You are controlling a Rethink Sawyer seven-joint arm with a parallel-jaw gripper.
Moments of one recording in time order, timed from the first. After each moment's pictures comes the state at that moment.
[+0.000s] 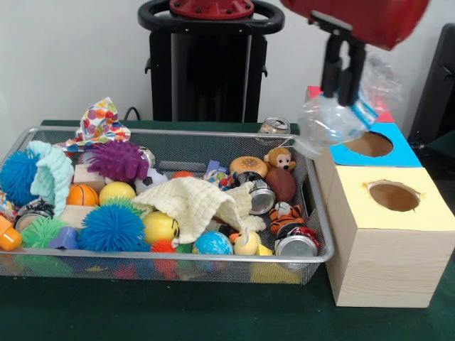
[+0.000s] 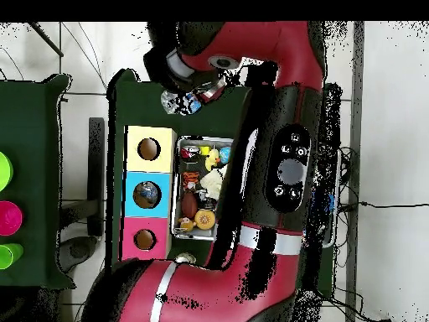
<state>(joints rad) -0.11 -0.20 -0.24 0.30 0.26 1.71 2.37</state>
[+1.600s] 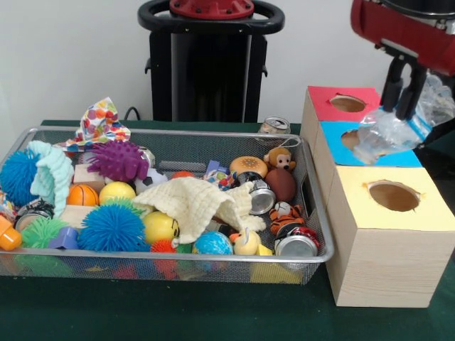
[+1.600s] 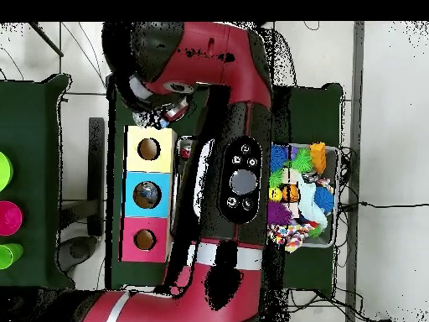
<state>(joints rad) 0.00 -0.31 -0.24 0.60 0.28 1.54 2.44</state>
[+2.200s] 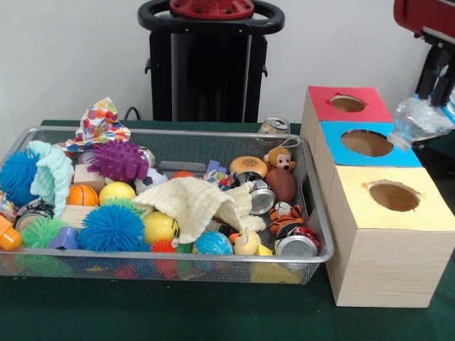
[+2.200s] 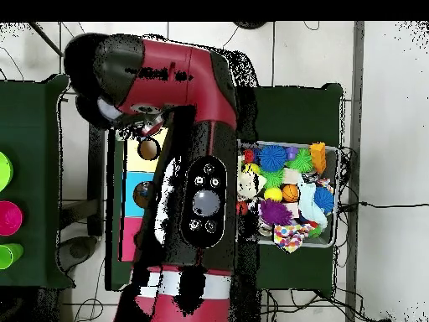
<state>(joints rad) 0.09 -0.41 -0.26 0.81 0.29 1.40 2.48</state>
